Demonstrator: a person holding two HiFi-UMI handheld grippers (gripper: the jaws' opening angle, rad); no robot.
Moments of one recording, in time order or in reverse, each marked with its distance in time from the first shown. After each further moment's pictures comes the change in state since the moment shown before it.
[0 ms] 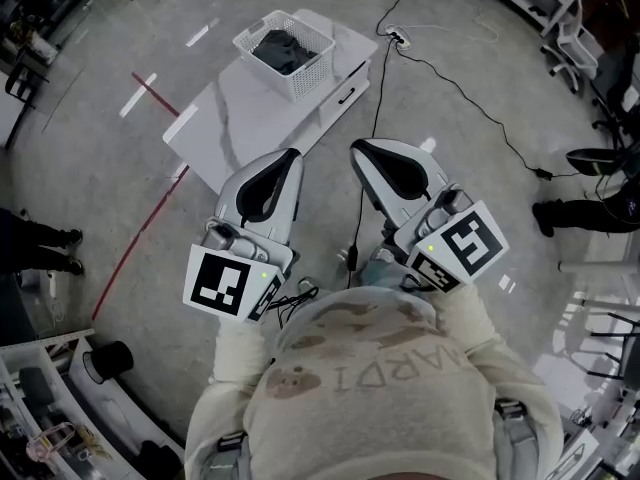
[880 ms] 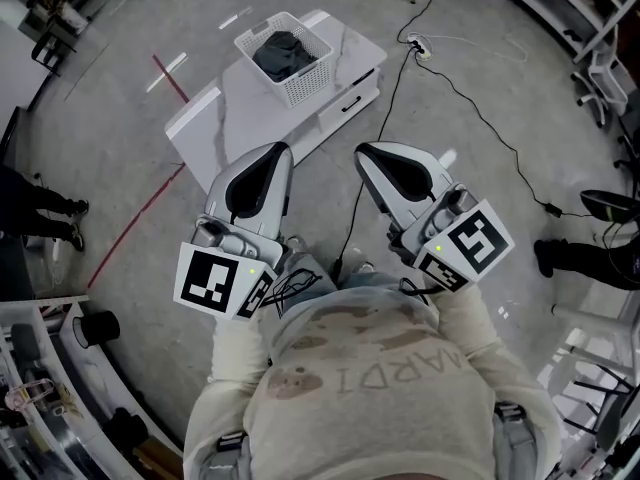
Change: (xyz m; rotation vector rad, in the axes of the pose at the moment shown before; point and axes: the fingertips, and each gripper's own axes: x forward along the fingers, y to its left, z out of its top) left arm 0.114 -0.035 0.000 0.018 0.011 0.169; right arm -0.042 -0.128 -0.002 0.066 0.008 0.175
